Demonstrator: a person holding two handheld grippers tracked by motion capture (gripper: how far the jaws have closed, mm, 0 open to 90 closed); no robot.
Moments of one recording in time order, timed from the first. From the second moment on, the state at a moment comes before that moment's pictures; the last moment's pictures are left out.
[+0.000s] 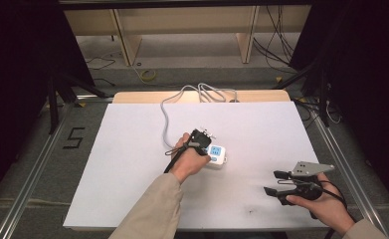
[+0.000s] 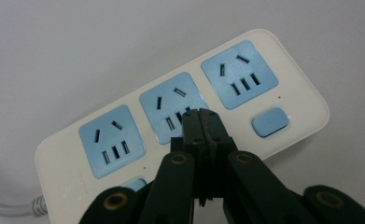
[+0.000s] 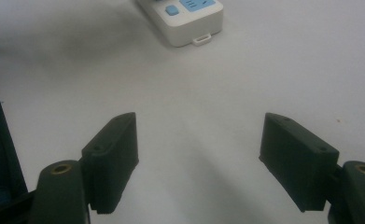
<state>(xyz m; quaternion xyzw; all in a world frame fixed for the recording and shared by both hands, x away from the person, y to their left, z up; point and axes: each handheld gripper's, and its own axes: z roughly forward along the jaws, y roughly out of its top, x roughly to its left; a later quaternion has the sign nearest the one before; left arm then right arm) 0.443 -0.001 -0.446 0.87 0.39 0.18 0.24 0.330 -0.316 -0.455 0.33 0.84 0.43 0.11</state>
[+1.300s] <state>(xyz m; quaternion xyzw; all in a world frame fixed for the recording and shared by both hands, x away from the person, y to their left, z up) 0.445 0.000 -0.443 0.87 0.41 0.14 0.24 0.331 -0.318 -0.455 0.33 0.84 0.43 0.11</state>
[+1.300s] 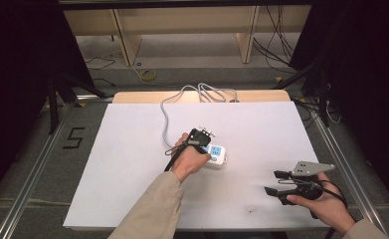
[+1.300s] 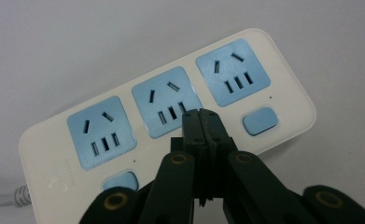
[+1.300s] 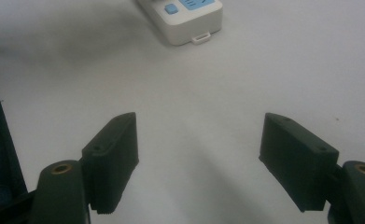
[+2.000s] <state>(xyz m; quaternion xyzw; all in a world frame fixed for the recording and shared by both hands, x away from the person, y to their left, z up) 0.446 0.012 -0.444 0.87 0.42 0.14 0.24 0.331 -0.316 -0.455 0.32 0.84 0.43 0.10</state>
